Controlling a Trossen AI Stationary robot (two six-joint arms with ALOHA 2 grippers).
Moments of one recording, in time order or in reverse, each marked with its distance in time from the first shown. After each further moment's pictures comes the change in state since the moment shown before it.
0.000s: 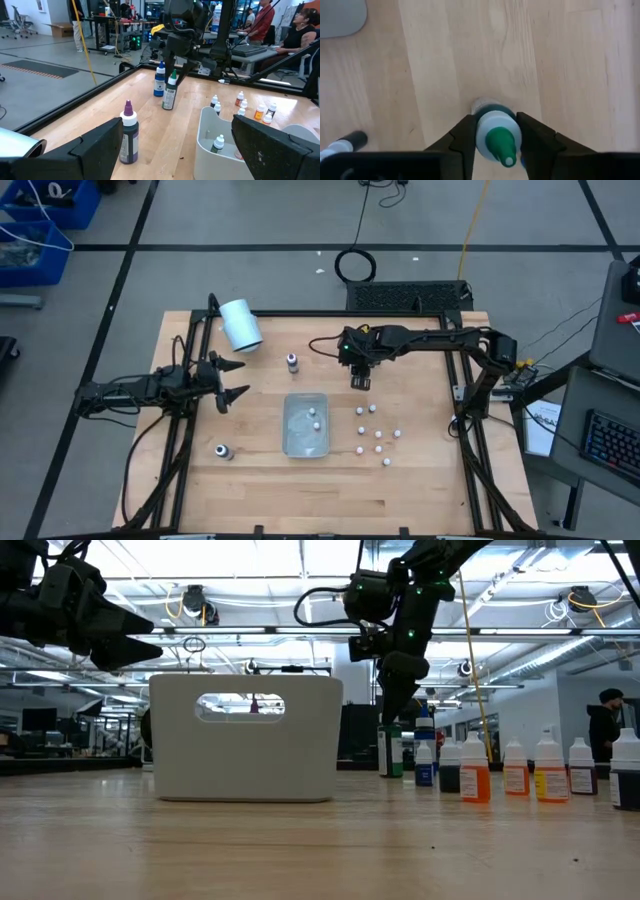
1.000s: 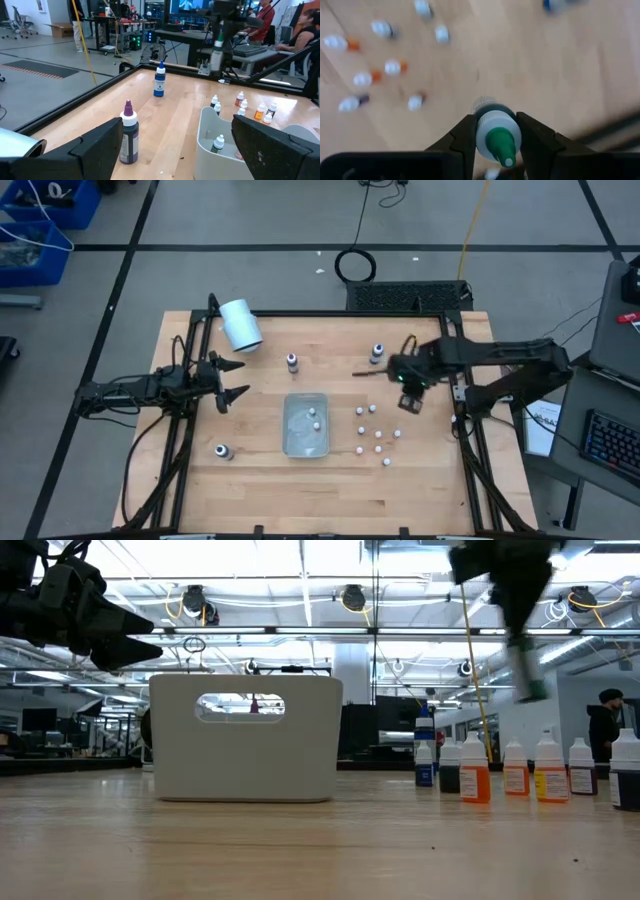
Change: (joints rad) left arm 0.000 0.000 0.000 0.001 -0.001 0.001; right arm 0.303 -0.444 -0.004 -0.663 -0.002 0.639
